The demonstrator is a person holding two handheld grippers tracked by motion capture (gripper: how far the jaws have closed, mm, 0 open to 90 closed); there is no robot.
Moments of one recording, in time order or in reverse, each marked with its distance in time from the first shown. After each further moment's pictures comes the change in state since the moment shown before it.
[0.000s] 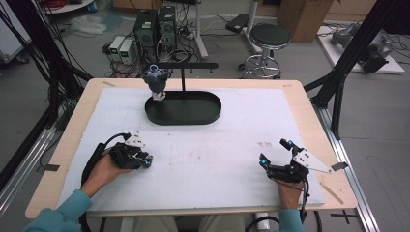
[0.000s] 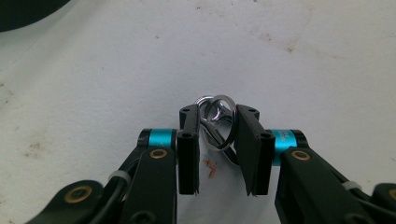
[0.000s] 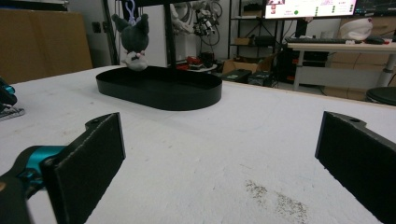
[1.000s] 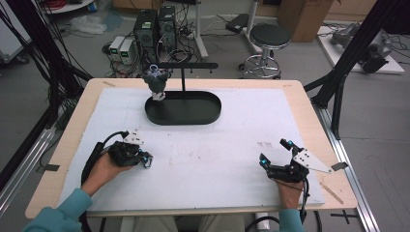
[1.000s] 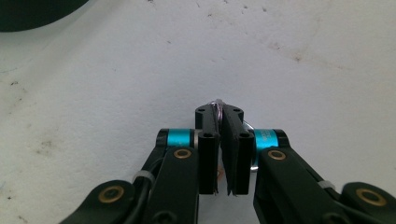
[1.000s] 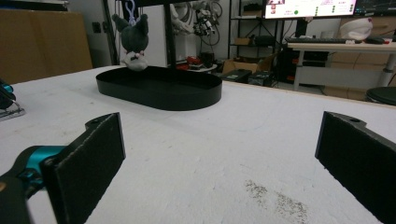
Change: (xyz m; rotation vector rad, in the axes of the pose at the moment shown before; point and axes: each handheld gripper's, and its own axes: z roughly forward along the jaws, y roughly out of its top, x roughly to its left) left arm 0.004 0.000 -0.002 -0.025 0.007 -0.032; right arm 0.000 0.000 0.000 0.001 -0.001 0.003
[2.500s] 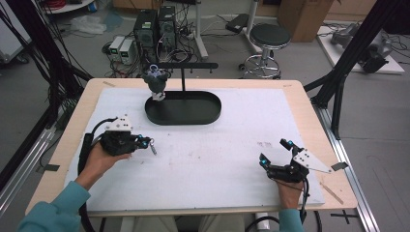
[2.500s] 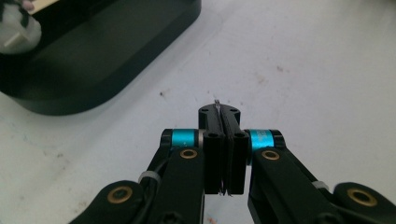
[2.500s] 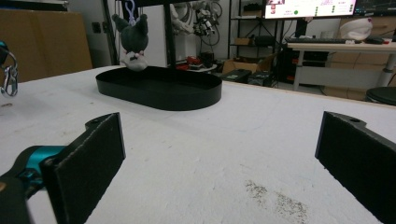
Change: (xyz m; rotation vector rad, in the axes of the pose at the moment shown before) left arm 0.011 0.028 -0.043 -0.267 -0.051 -0.020; right arm 0.000 0.000 0.000 0.000 0.000 -0.001
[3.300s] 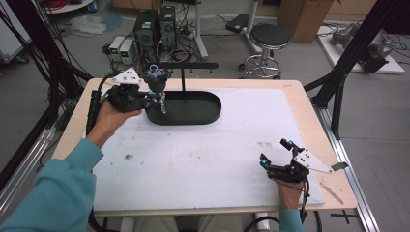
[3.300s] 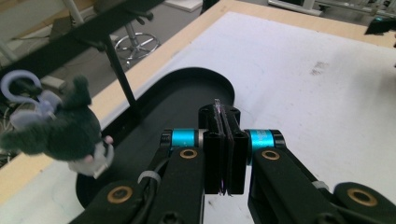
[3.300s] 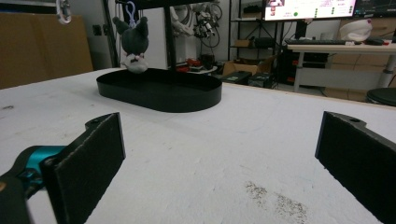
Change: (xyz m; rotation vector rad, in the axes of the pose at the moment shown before) left arm 0.033 0.112 -0.004 -0.119 0.072 0.059; right arm -0.001 0.000 -0.001 -0.008 -0.001 0.005
